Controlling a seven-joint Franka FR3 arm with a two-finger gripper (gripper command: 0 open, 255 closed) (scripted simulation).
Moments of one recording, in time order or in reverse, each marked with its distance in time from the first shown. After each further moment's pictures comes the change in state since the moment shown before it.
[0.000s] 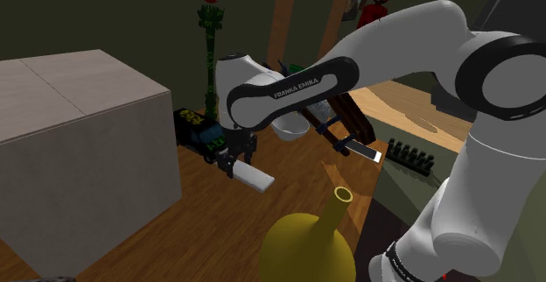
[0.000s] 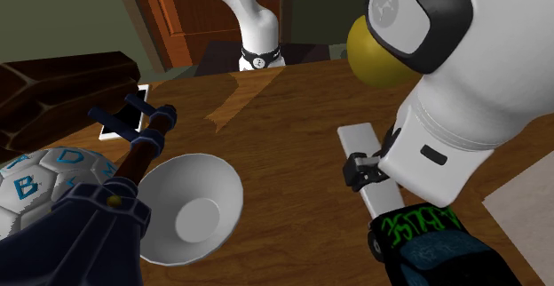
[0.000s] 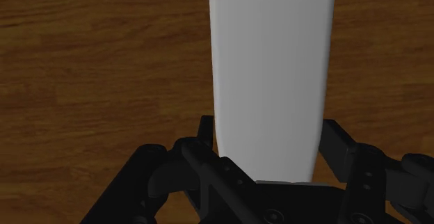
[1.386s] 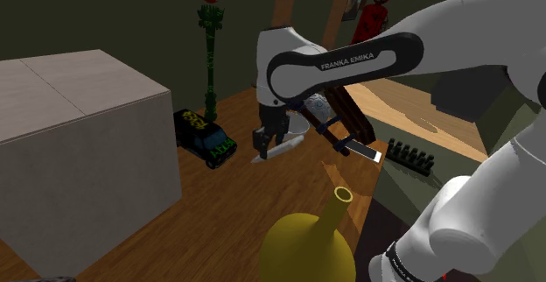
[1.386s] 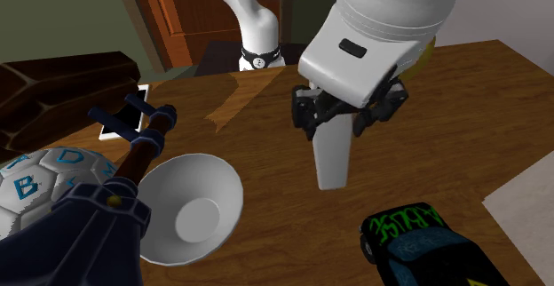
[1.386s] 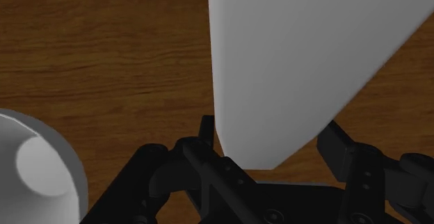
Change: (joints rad) arm -0.075 -0.303 -0.051 -0.171 0.078 -0.119 -0.163
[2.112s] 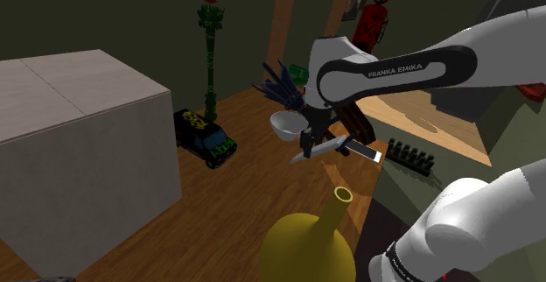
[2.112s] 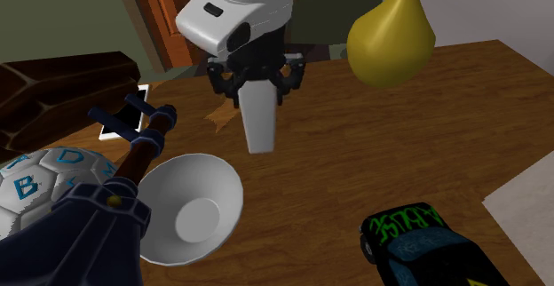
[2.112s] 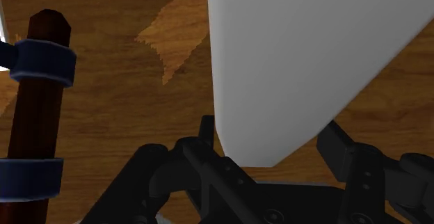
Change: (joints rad) arm -0.088 -0.281 -0.141 -0.297 -0.015 0.019 -0.231
